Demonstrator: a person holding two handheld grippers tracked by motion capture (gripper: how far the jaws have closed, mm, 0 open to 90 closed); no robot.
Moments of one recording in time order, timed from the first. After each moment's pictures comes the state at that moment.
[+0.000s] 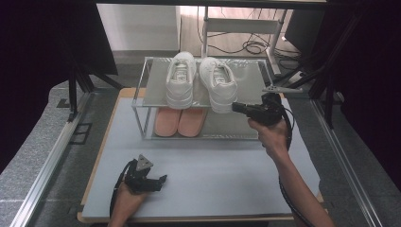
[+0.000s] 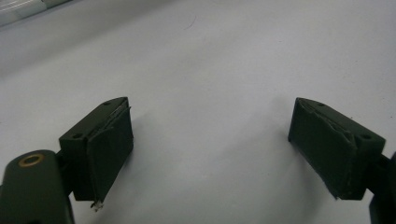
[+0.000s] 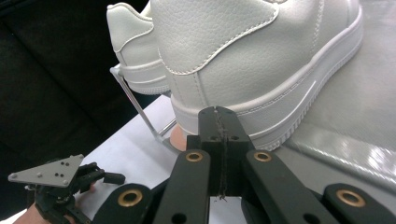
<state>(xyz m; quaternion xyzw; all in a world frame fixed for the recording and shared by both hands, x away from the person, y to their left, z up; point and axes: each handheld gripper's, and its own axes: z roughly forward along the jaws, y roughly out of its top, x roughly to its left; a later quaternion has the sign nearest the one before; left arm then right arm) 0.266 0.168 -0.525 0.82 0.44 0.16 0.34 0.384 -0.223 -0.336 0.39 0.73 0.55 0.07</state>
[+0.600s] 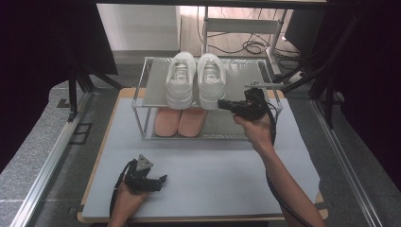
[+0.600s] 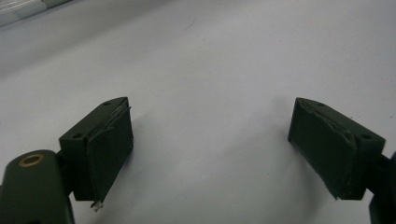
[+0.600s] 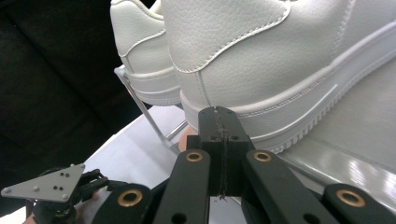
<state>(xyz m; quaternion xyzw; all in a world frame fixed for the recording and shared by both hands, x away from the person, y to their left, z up) 0.266 0.168 -0.525 0.82 0.44 0.16 0.34 0.399 -0.184 -0.337 0.38 0.74 0.55 0.05</state>
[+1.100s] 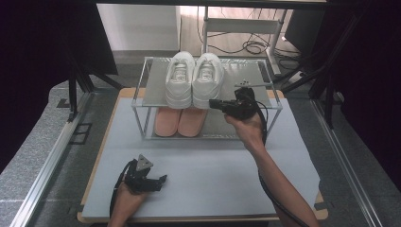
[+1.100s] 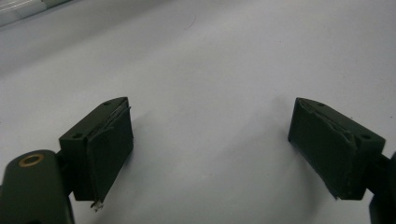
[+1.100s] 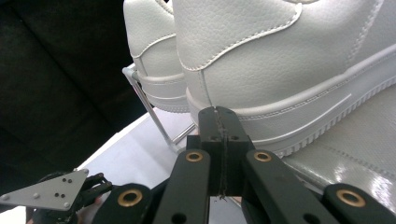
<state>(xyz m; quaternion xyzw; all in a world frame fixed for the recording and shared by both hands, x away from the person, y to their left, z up) 0.266 0.168 -0.525 0.82 0.44 0.16 0.34 0.402 -0.161 -0.338 0.36 0.75 0.55 0.06</state>
